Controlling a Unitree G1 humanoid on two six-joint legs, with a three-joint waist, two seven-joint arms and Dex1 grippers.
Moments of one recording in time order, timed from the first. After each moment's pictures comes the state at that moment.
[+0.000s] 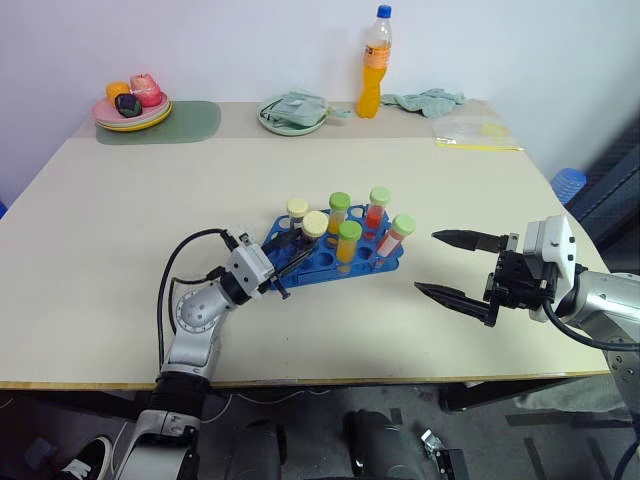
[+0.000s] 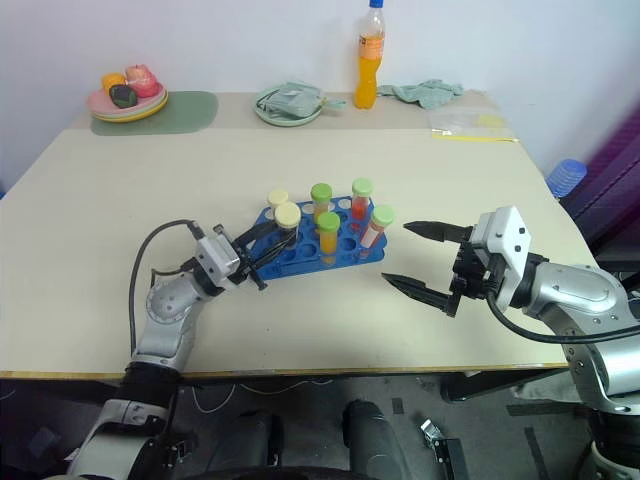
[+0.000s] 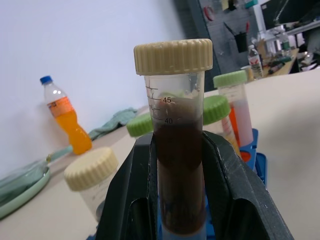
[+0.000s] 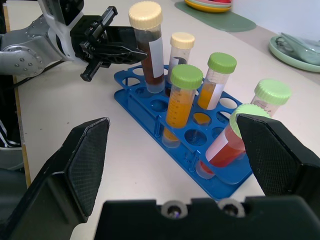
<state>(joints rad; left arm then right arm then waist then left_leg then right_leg) -0.32 0.23 -0.03 0.23 -0.14 -0.53 -0.80 -0.09 -0.84 -0.26 -0.45 0.61 0.43 0.98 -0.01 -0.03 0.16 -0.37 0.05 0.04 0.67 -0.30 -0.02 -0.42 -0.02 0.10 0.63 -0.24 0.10</state>
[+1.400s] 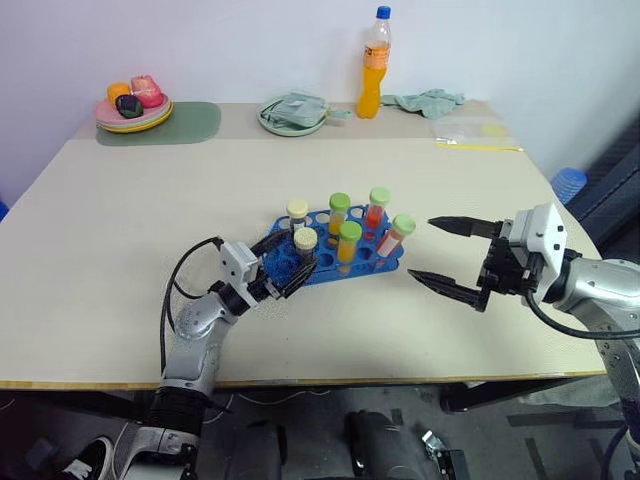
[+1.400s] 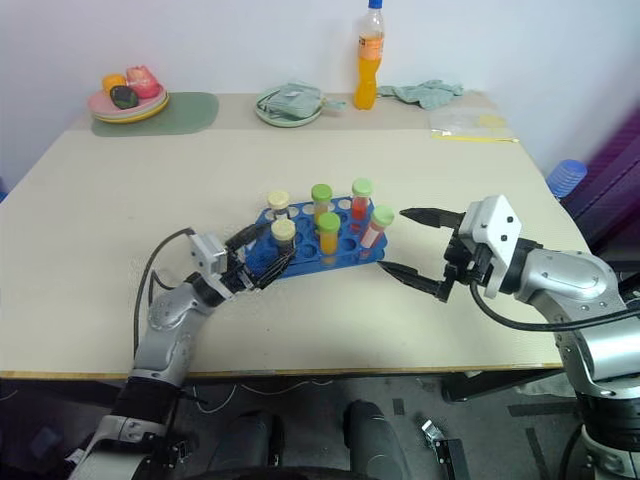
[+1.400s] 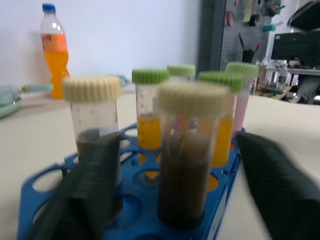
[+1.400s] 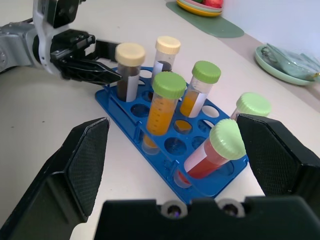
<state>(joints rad) -0.24 0.24 -0.02 0.14 -0.37 -0.23 -0.81 -0.17 -0.83 -0.21 -0.43 0.53 0.40 0.95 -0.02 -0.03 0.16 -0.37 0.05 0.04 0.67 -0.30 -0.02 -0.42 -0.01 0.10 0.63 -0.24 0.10</state>
